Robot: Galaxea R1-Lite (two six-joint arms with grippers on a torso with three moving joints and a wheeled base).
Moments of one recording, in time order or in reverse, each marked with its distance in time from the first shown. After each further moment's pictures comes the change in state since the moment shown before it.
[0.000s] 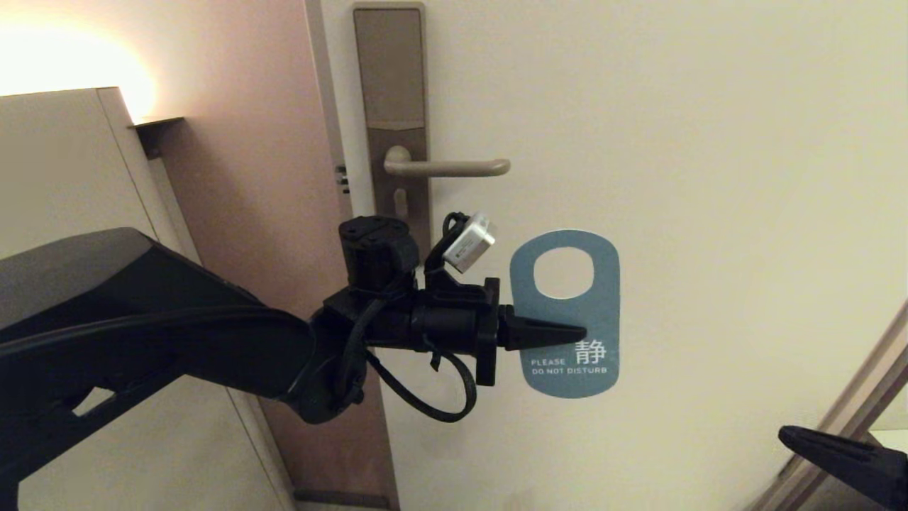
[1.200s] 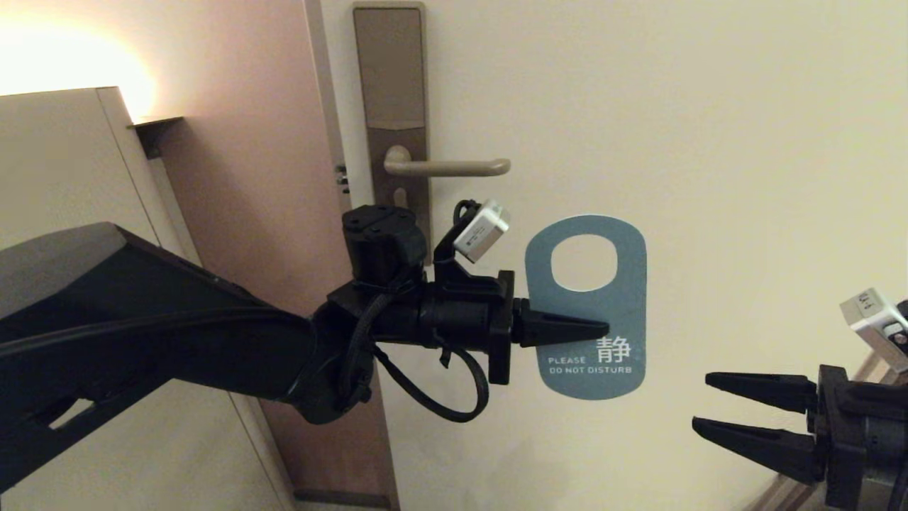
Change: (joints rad) left arm -0.036 -0.021 -0.025 0.000 0.000 -0.039; right arm 0.158 0.273 -0.160 -0.026 0.078 -0.003
